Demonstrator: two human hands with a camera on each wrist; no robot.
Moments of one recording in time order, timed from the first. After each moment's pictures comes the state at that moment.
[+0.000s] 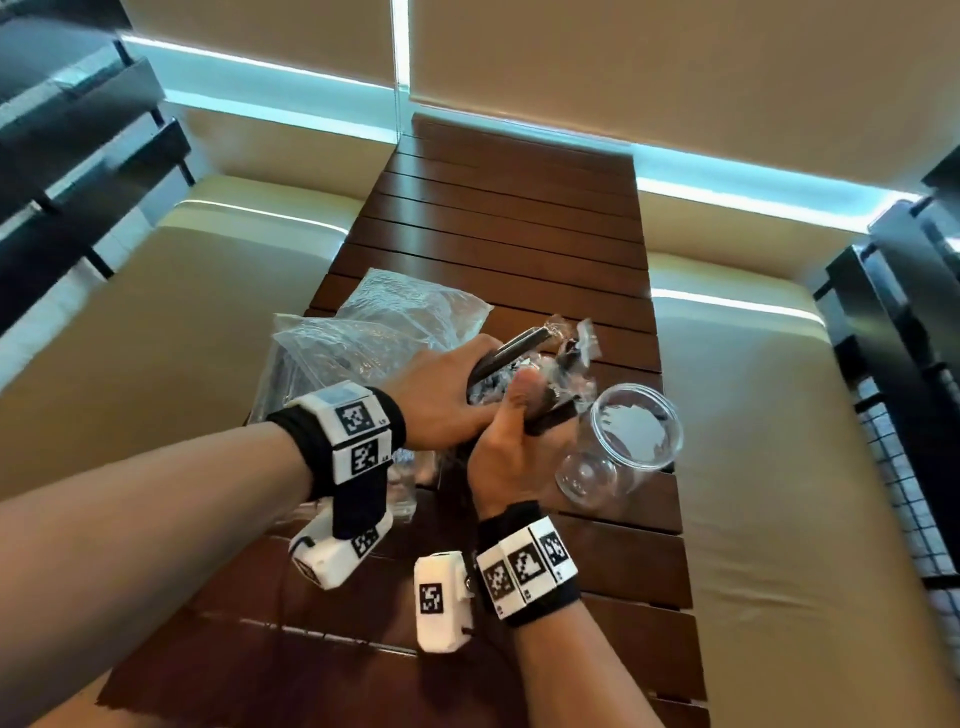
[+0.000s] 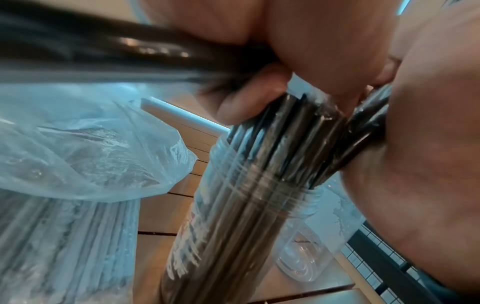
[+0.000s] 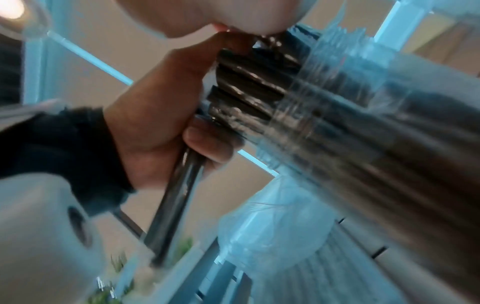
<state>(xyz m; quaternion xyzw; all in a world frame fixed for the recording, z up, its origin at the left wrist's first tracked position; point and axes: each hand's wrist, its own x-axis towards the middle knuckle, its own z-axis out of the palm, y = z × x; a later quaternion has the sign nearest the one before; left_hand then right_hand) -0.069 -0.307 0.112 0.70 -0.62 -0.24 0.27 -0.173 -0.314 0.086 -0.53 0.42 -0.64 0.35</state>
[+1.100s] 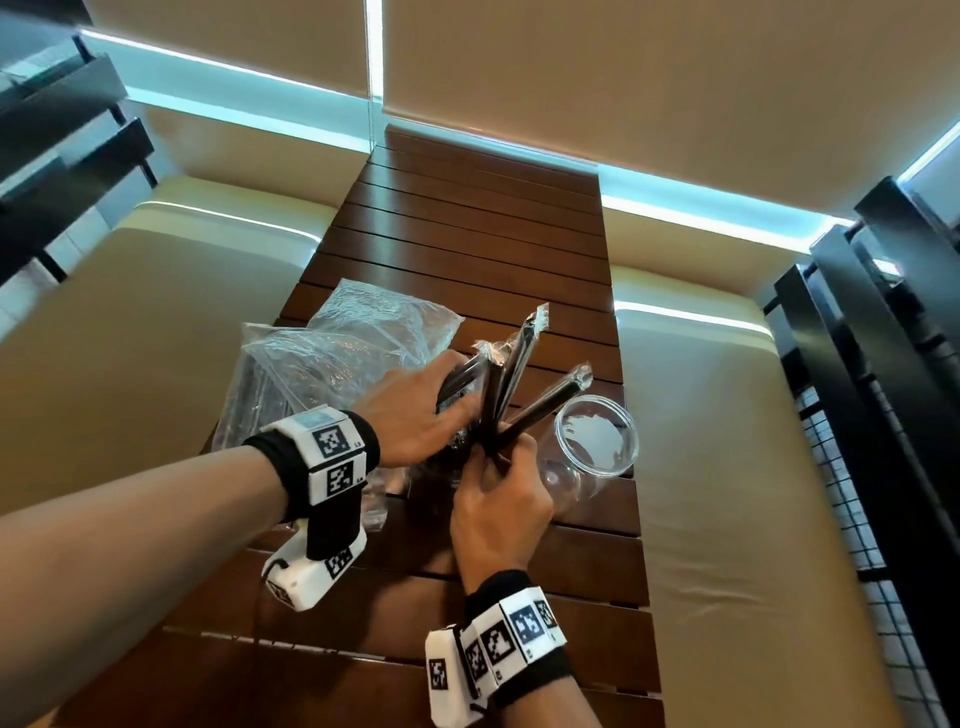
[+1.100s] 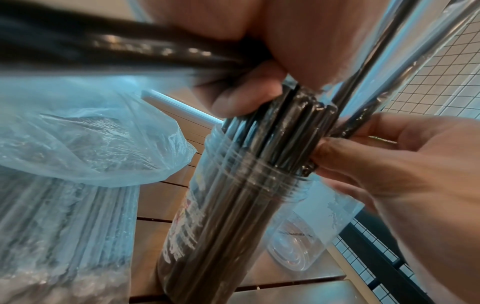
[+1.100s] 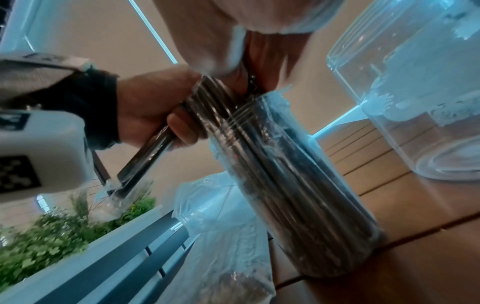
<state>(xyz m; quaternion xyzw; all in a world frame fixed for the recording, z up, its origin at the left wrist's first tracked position) -0.076 -0.303 0.109 0.72 -0.61 -0.21 0.26 -0.217 -0.291 0.062 -0.67 0.53 -0.46 0.22</state>
